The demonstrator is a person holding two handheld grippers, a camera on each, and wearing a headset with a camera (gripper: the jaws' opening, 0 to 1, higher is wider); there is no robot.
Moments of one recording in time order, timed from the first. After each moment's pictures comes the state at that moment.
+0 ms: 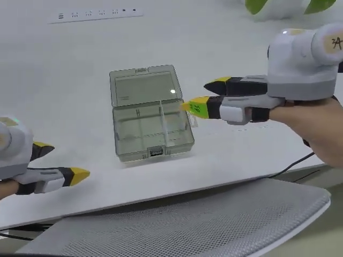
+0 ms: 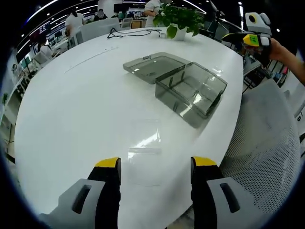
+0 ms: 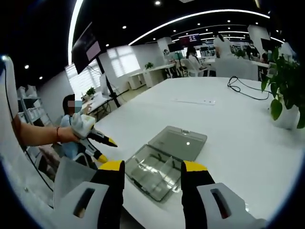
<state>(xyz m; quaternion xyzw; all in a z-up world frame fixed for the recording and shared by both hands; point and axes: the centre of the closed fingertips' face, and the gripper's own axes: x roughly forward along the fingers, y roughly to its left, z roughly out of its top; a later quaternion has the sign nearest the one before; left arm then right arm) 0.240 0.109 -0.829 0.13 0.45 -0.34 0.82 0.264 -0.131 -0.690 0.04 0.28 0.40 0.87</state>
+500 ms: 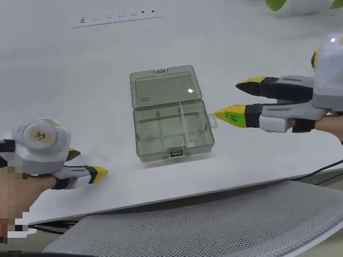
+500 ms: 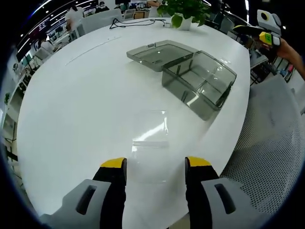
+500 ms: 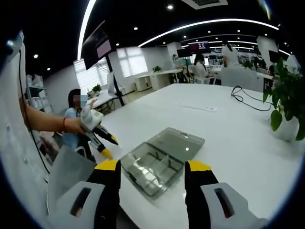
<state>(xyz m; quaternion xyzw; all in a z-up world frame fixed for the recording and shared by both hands) 0.237 0.119 -0.839 0.15 0.48 -0.32 0.81 0.256 -0.146 -0.693 0.00 0.25 0.43 0.87</state>
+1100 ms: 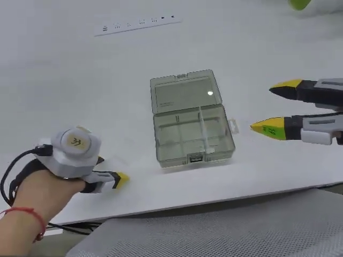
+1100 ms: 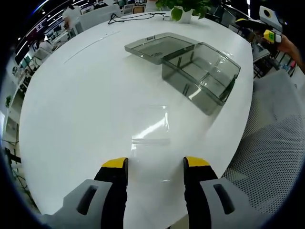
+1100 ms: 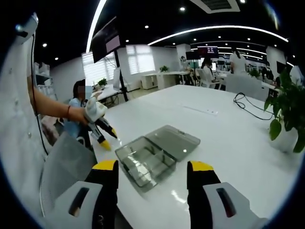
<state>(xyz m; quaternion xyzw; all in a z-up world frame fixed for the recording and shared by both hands) 0.235 0.118 -0.848 0.18 0.50 -0.31 0.79 0.252 -0.174 -0.702 -0.04 0.23 0.45 0.86</state>
